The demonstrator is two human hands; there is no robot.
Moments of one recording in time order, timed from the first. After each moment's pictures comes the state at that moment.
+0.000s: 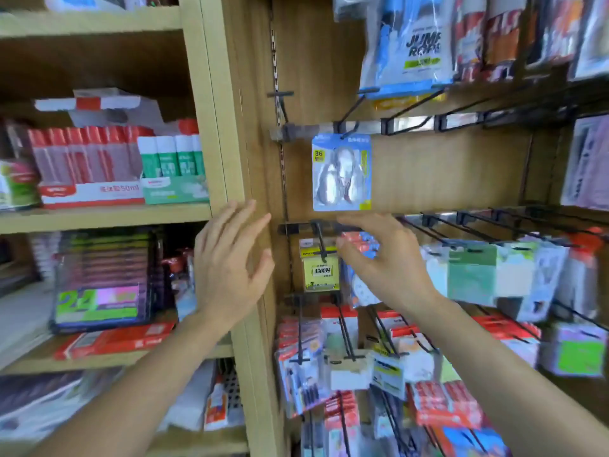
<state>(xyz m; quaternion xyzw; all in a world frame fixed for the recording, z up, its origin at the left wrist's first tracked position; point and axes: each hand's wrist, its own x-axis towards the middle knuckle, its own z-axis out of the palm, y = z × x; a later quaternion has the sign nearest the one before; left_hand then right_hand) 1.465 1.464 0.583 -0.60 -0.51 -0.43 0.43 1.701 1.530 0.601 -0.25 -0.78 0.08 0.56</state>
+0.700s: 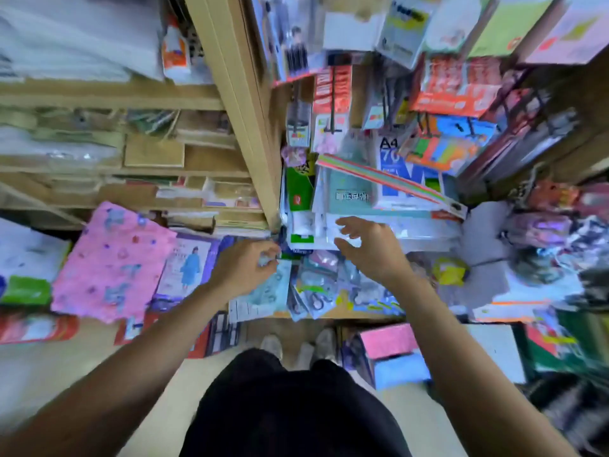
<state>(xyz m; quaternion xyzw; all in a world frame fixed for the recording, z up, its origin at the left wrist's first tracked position) 1.558 1.265 0.146 -0.58 -0.76 -0.15 -0.25 1.795 1.390 0.188 -0.47 -0.81 0.35 0.10</state>
